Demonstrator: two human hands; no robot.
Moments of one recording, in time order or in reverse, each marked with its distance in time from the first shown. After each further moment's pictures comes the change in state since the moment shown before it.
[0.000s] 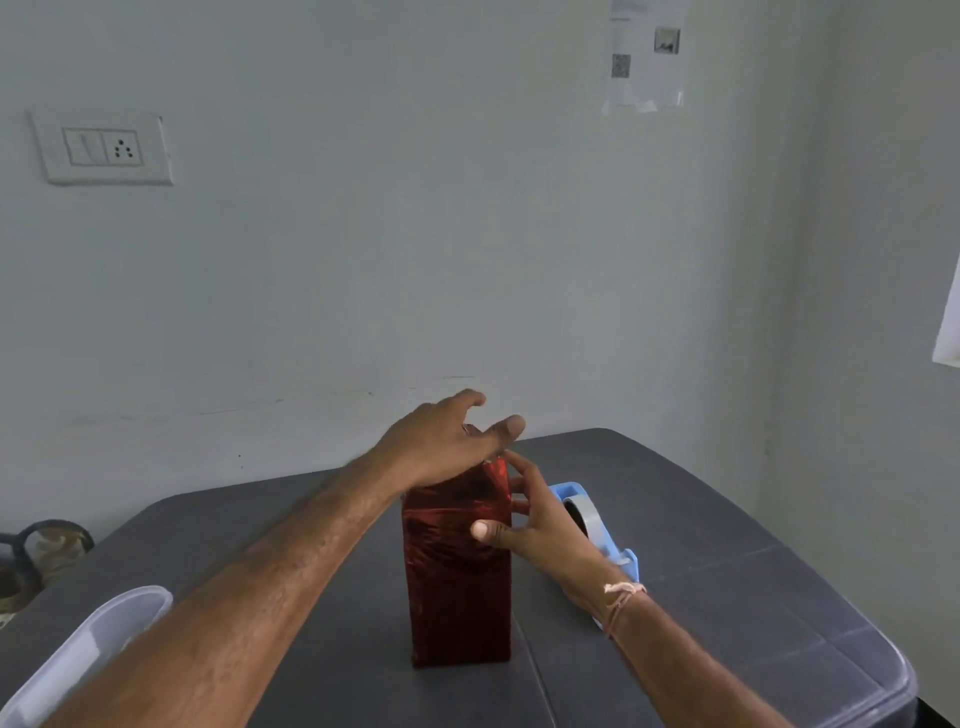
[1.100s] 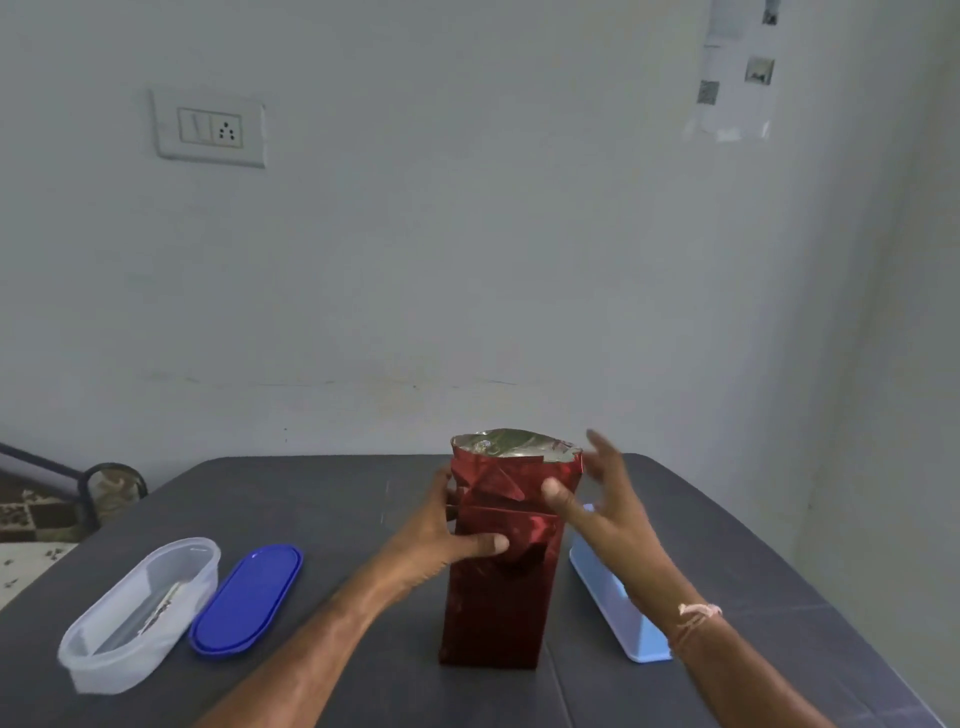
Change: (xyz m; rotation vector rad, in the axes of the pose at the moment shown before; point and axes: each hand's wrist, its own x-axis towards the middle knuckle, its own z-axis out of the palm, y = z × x) left_hand -0.039 -0.110 0.087 -0.785 0.100 -0.058; right_hand -0.015 -0.039 -0.012 -0.058 0.184 -0.167
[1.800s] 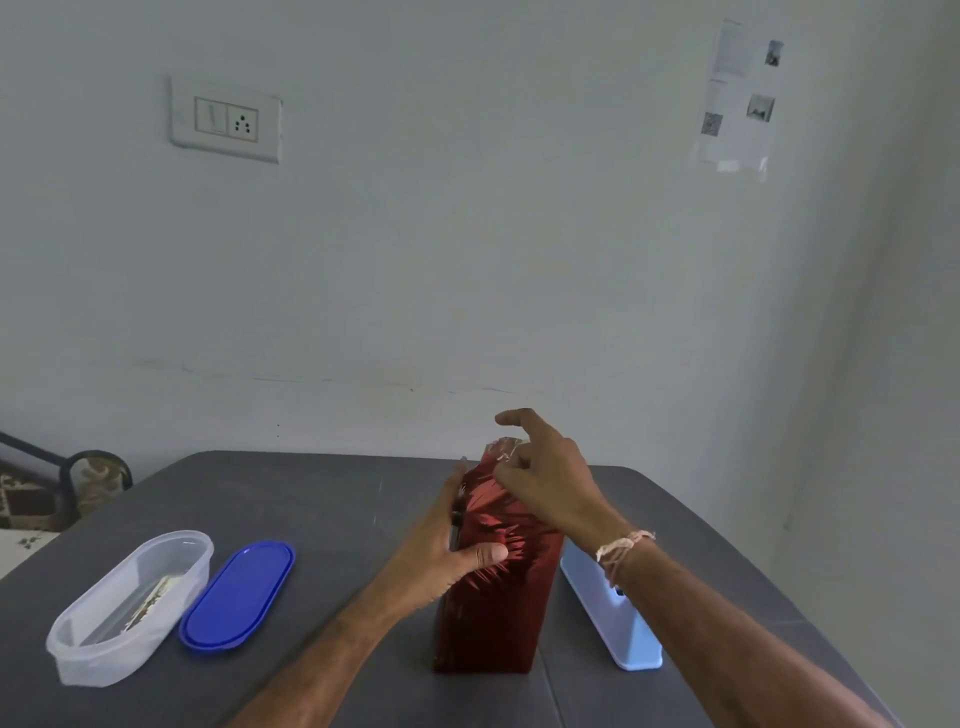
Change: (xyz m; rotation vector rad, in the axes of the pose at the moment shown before) left_hand -0.012 -0.006 0.007 0.054 0.008 0.169; right_hand 0.038 -0.072 0.054 -0.506 -0.113 -0.066
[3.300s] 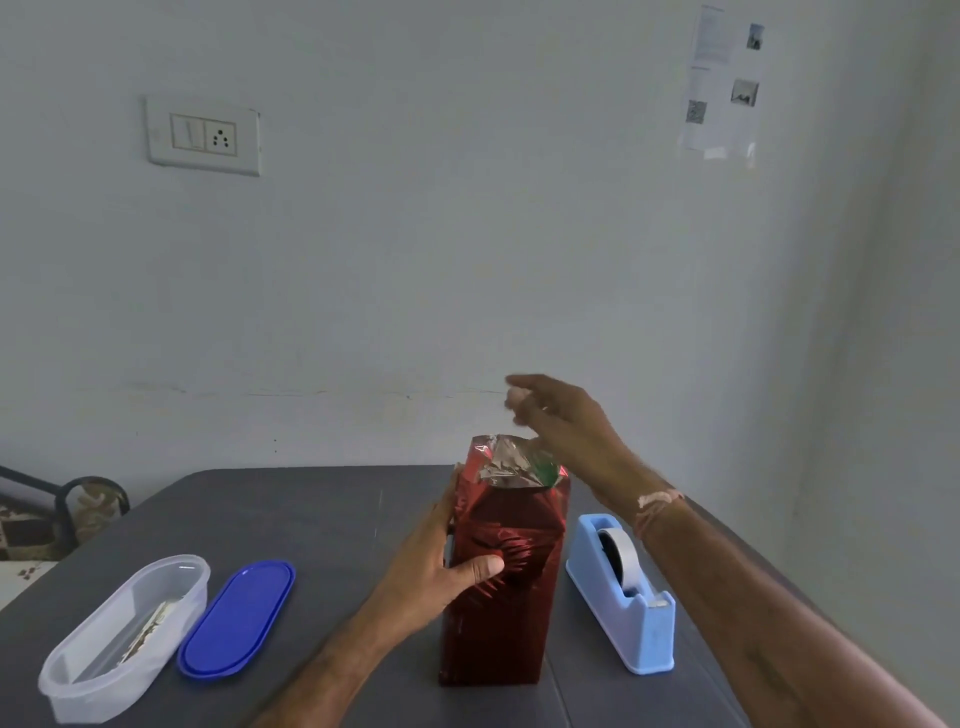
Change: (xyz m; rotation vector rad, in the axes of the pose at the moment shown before) left_hand 0.003 -0.011 -0.004 0.133 0.052 0.061; right_hand 0.038 0.013 -0.036 0.305 0.035 -0.009
